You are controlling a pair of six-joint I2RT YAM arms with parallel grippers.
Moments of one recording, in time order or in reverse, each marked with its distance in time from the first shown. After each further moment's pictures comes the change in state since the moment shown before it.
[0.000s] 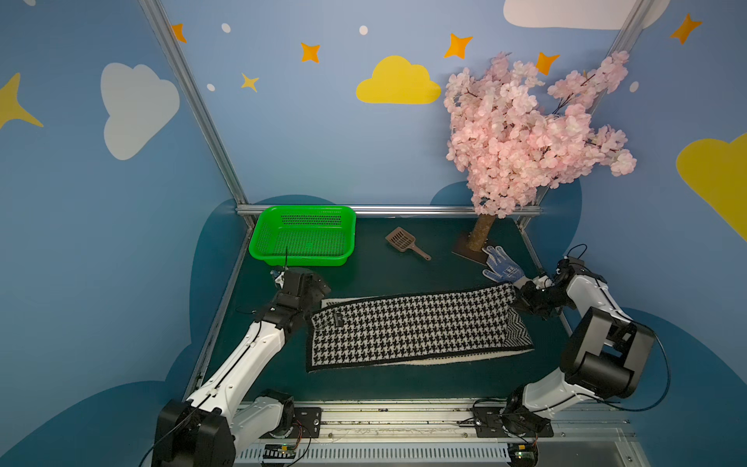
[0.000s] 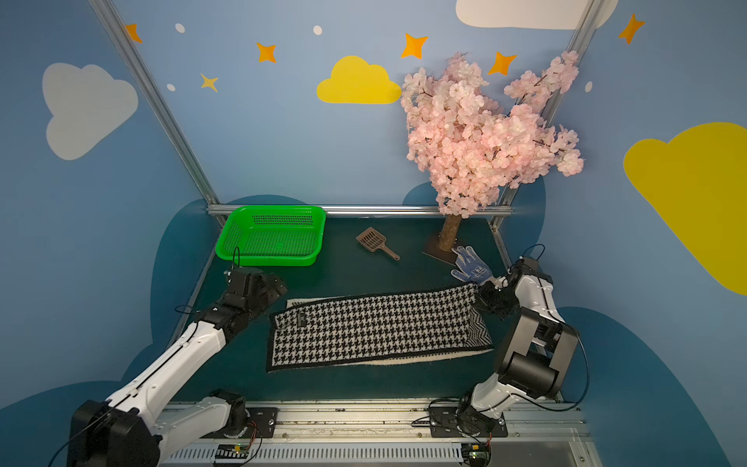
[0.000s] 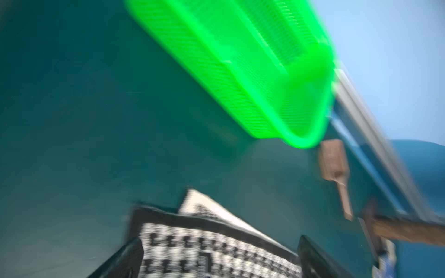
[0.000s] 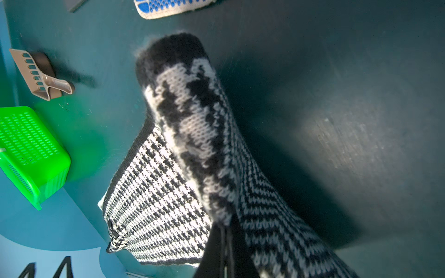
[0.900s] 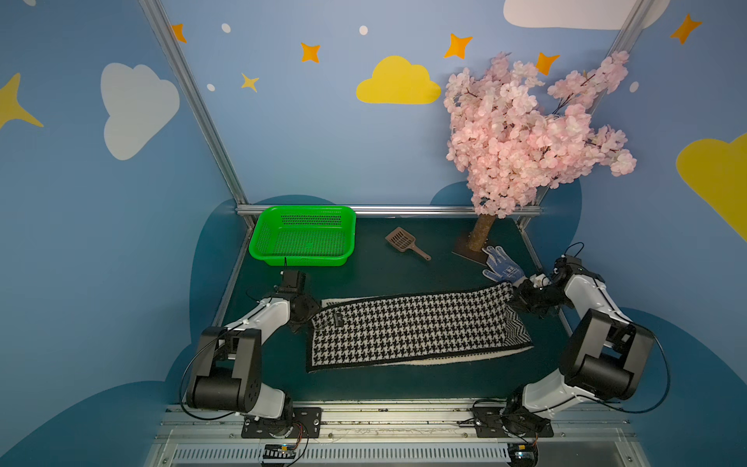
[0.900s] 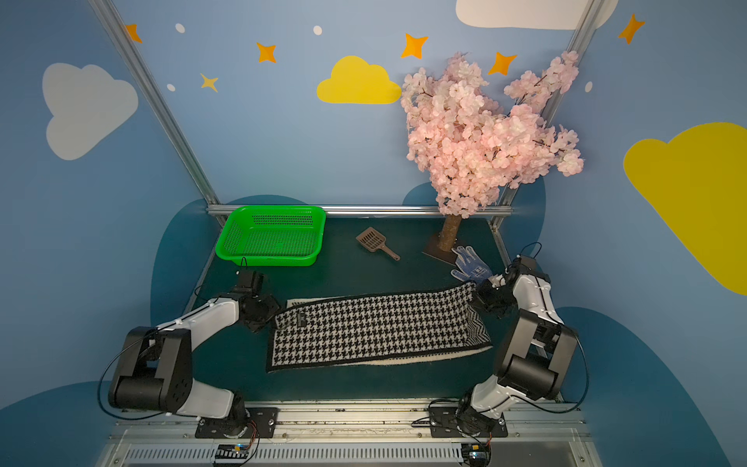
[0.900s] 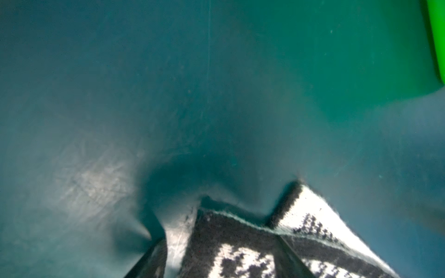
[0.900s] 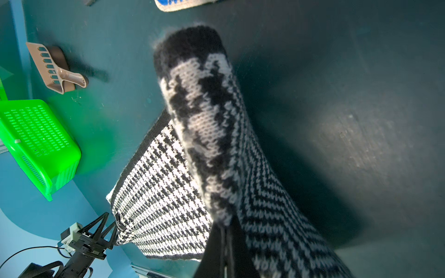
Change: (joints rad) left arm 0.148 0.395 0.020 -0.002 0.219 0.071; right arm 0.025 -0.014 -0.001 0.003 -0.034 0.018
